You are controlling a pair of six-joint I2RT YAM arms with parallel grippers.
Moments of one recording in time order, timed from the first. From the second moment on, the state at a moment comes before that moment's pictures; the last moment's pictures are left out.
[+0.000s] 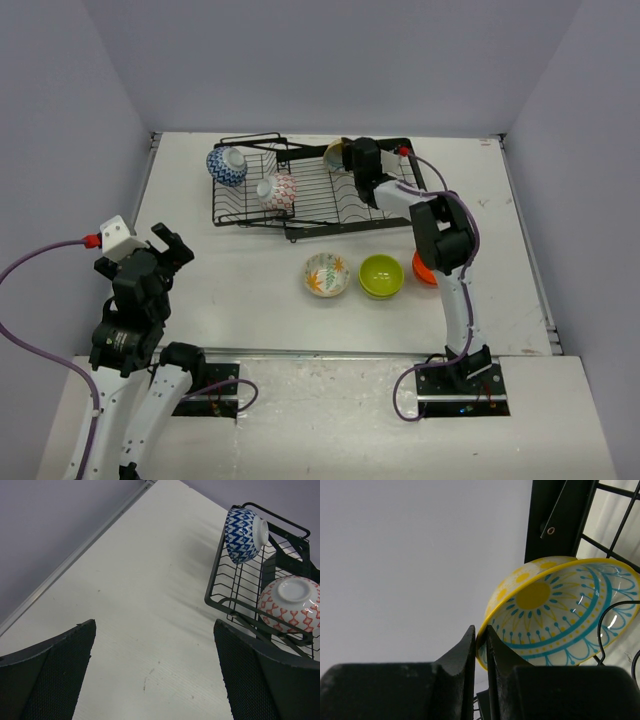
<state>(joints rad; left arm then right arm) -0.20 0.43 0.79 -0.67 -0.59 -0.47 0.43 2.33 1.70 0.32 0.40 1.70</state>
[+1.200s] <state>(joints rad) -0.20 0.42 0.79 -0.67 -0.57 -0.47 0.50 1.58 1.11 0.85 0.02 0.80</state>
